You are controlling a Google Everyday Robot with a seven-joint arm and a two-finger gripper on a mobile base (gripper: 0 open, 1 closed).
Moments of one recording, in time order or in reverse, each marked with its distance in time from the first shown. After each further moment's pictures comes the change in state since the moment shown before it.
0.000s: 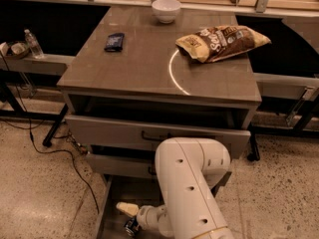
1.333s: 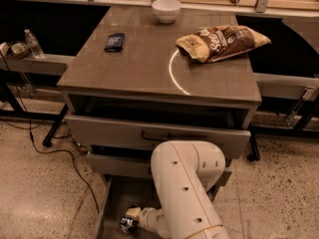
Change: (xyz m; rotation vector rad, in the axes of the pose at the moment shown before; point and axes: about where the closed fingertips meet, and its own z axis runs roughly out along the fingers) arm 0.009 0.036 0.011 -0.088 0.064 0.090
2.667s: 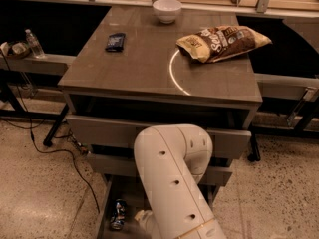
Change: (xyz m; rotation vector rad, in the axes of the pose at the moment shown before) arm -0.011 -0.019 -0.065 -0.096 0.189 0.014
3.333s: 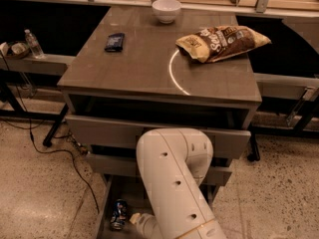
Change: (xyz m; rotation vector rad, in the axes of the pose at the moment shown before) arm -0.017 -0.007 0.004 0.070 -0.024 -0.048
